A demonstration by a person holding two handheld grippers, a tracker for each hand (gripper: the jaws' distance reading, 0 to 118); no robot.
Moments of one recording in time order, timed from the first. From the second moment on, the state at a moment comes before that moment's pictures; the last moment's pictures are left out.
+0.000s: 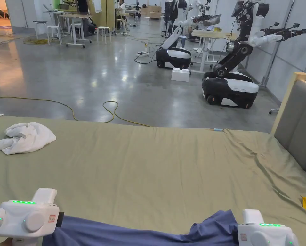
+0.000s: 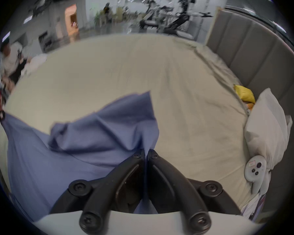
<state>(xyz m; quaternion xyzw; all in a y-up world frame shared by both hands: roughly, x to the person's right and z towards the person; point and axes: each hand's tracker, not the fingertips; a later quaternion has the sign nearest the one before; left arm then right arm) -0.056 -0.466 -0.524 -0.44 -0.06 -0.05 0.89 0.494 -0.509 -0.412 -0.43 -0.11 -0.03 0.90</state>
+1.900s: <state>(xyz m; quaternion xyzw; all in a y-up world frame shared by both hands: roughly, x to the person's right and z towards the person) -0.102 -0.142 -0.506 -0.17 -0.04 0.00 0.98 0.451 -0.149 -0.382 -0.09 -0.09 0.05 0.99</state>
